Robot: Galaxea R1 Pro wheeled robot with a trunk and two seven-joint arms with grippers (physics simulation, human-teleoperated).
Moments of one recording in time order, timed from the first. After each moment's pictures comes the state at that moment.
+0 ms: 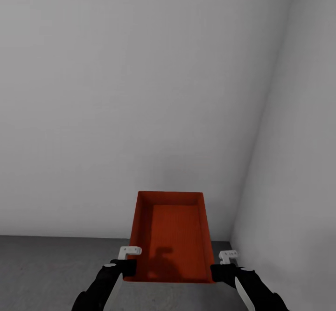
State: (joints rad) left arm -0.39 -0.13 0.01 -0.74 -0.05 0.41 0.05; right arm -0.44 -0.03 0.02 -0.57 -0.02 0.31 0.24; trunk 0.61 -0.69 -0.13
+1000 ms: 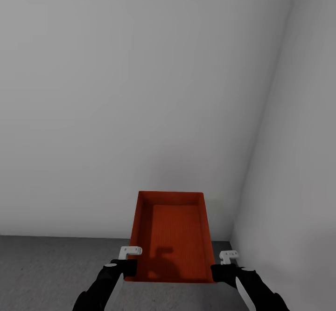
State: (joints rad) left arm -0.39 -0.13 0.01 -0.74 -0.06 0.41 0.06; right arm -0.44 -0.03 0.01 -0.57 -0.02 0.31 0.25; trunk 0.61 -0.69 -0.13
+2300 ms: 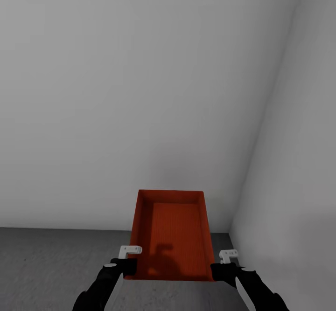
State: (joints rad) left arm -0.39 -0.13 0.01 -0.74 -0.06 0.39 0.05; right arm -0.44 -0.03 0.01 -0.57 -0.02 0.28 0.24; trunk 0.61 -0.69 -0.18
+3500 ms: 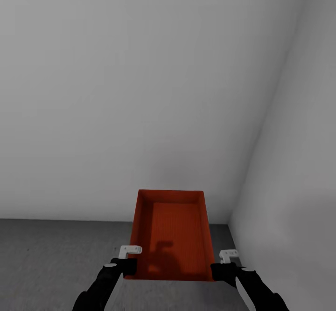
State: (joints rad) left arm -0.39 -0.13 0.01 -0.74 -0.06 0.39 0.05; right arm -0.44 -0.03 0.02 -0.57 -0.02 0.28 0.24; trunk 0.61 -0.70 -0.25
